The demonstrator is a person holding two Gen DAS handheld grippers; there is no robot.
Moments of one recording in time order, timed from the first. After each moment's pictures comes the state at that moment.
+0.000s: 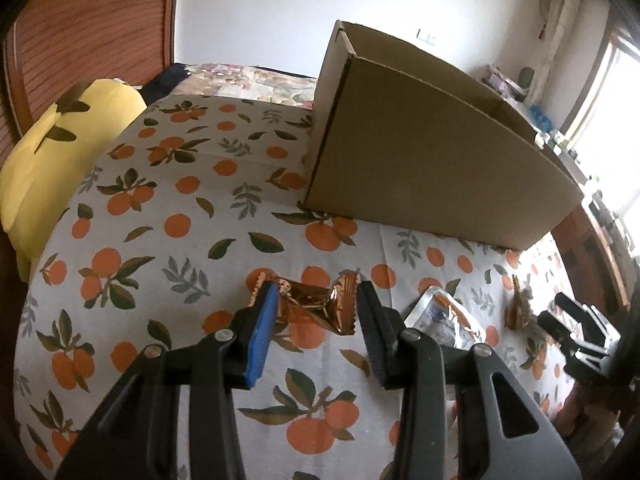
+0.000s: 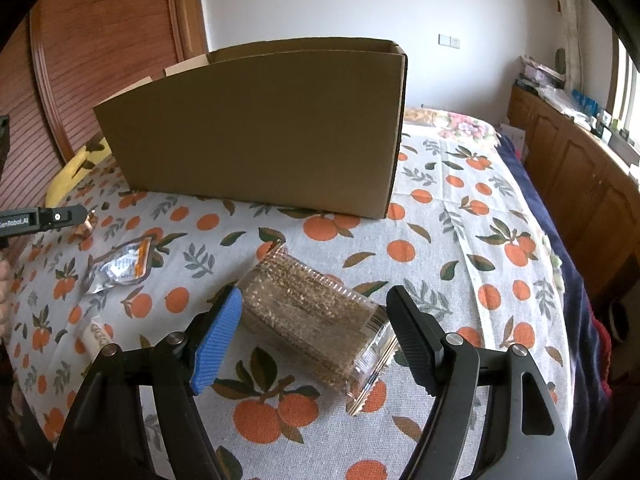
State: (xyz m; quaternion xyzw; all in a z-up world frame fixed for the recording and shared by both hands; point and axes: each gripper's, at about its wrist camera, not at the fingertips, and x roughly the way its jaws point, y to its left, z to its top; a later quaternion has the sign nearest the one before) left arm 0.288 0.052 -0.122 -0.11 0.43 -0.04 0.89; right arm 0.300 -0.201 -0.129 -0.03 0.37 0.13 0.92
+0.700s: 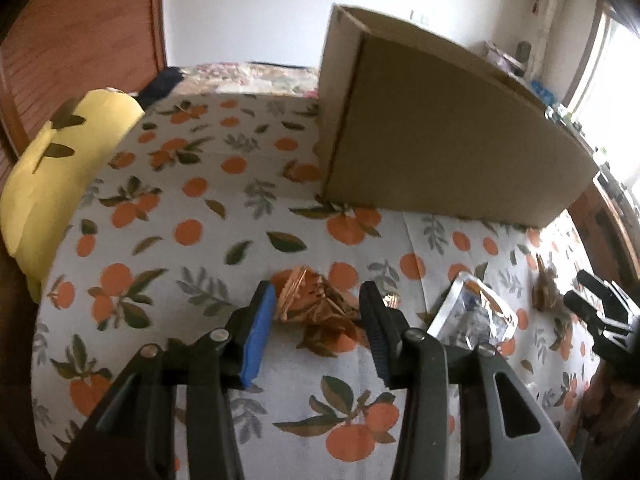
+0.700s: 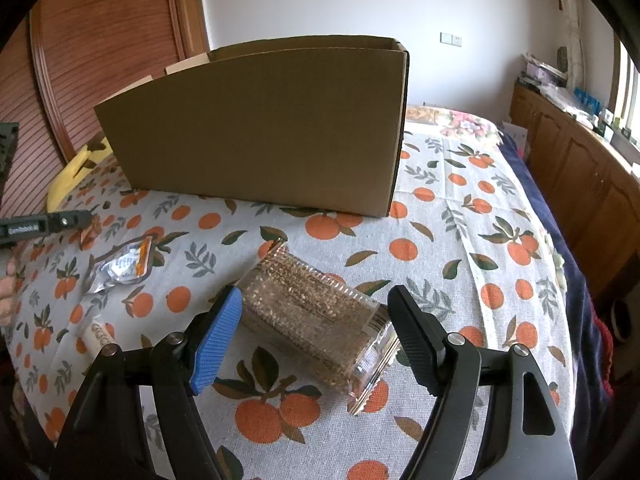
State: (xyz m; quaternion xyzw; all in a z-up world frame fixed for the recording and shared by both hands) left arm 0.297 0.057 -0.134 -0.07 0.45 -0.04 0.89; right arm 0.300 -0.201 -0.129 -0.03 0.38 0.14 0.92
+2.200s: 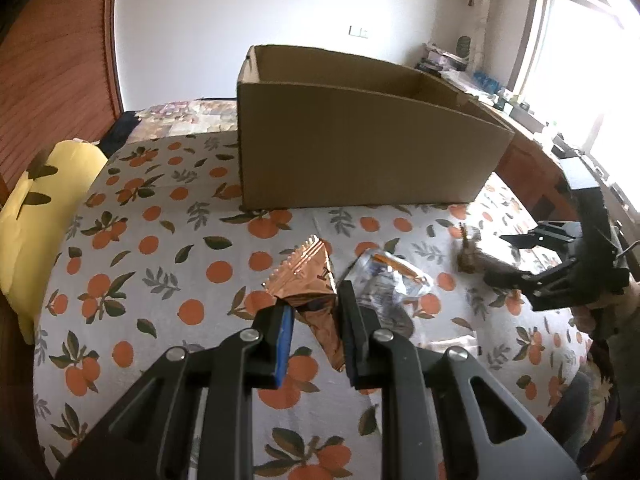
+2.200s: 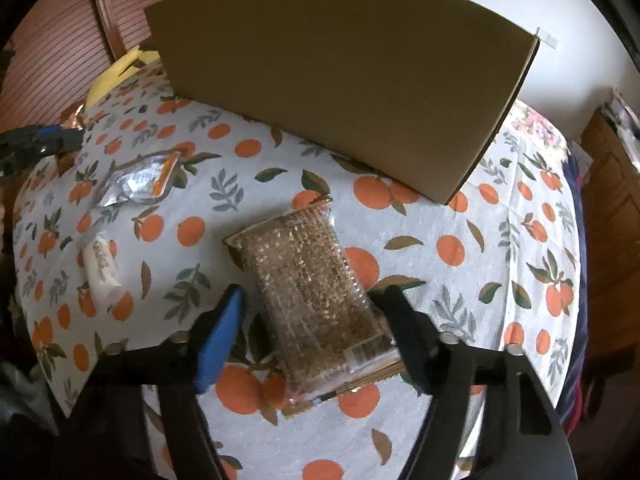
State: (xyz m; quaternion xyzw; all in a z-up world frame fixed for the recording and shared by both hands) left arm 0.242 0.021 -0.096 -0.03 0.40 -0.13 0.91; right arm 0.325 -0.187 -0.138 -0.15 0.47 0.24 0.83
